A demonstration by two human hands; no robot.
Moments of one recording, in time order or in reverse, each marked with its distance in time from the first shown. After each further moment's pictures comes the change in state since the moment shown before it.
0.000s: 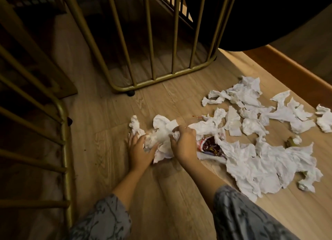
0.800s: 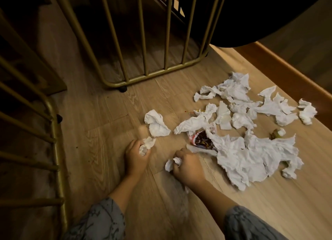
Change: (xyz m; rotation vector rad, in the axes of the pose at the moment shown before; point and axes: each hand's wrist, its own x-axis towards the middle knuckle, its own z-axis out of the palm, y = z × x) left_hand -0.032 0.006 -0.008 -0.102 0.062 0.046; right_hand -0.064 0.053 -0.009 -0.134 -0.098 -0.231
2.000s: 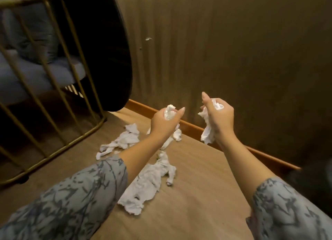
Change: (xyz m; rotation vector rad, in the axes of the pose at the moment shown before) left_hand -0.098 0.545 0.066 -0.531 -0.597 0.249; right_hand -0.153 0.095 -0.473 0.592 1.093 0.300
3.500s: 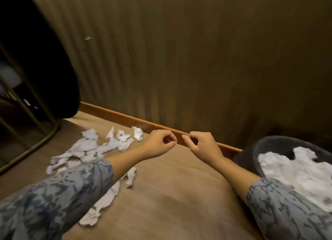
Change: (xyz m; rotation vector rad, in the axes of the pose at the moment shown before) left_hand -0.035 0.005 0.148 0.458 -0.678 0.345; right_hand 0.003 0.096 -0.182 -0.684 -0.363 -0.185
